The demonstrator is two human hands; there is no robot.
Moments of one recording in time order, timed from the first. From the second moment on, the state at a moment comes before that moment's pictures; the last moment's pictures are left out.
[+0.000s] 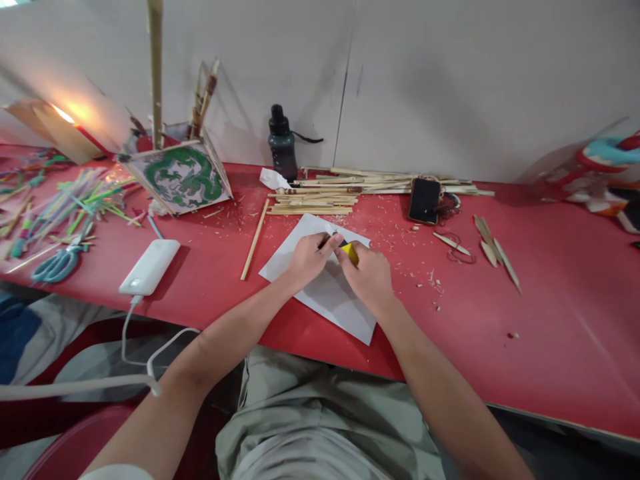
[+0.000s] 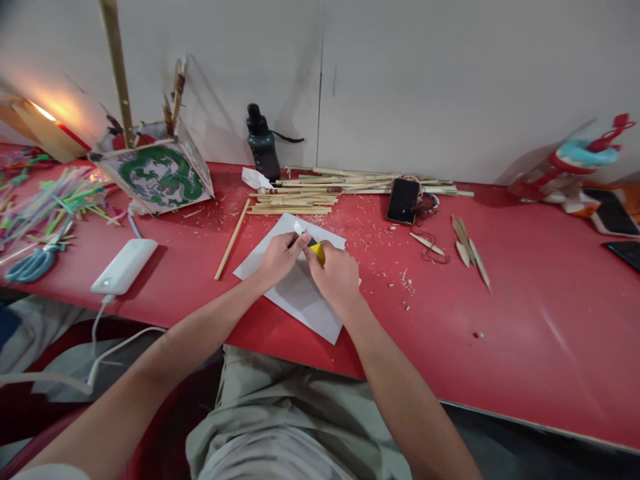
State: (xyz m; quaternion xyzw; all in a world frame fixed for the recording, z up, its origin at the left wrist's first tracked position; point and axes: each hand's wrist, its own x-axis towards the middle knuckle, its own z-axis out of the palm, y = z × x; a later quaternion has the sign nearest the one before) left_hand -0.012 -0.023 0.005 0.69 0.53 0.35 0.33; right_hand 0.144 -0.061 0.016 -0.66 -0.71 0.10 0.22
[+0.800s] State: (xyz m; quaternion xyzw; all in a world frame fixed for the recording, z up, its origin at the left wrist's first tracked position) left_hand -0.014 -0.023 0.010 0.71 0.51 0.36 0.33; right_hand 0.148 -0.059 0.014 -0.65 -0.71 0.12 0.23
